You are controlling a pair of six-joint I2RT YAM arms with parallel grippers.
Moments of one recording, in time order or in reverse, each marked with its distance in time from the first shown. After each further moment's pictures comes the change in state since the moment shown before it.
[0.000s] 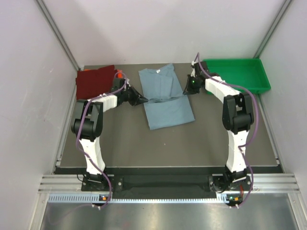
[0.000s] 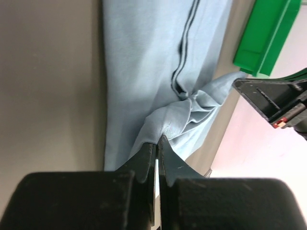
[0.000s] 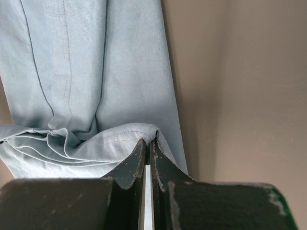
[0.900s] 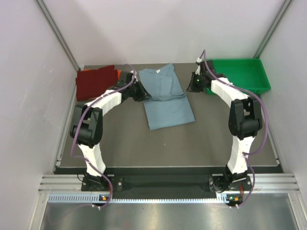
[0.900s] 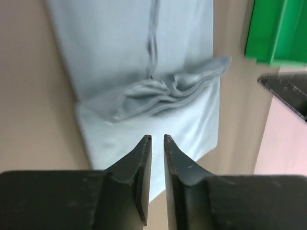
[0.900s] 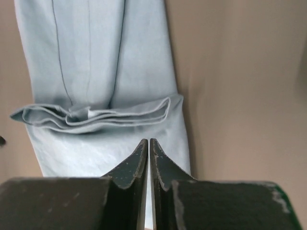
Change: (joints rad) left arm -0.084 -0.110 0.101 -0.186 -0.181 0.190; right arm -0.022 -0.139 -0.101 0.051 -0.008 -0.005
